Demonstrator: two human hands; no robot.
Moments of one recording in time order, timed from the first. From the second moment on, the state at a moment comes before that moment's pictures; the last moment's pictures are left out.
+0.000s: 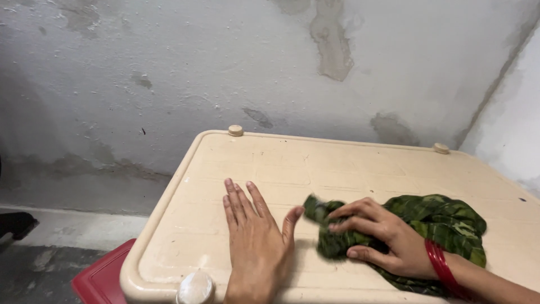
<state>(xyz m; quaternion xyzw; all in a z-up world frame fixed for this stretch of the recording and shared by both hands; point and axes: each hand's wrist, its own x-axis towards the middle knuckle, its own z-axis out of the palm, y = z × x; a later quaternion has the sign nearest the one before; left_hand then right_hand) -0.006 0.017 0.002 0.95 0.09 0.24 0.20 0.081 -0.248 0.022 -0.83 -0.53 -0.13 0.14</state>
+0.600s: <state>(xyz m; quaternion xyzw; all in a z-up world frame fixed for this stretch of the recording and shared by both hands) -0.003 0.017 0.003 0.97 0.07 0.18 0.17 0.359 -0.145 0.001 -0.90 -0.36 -0.25 -0.02</state>
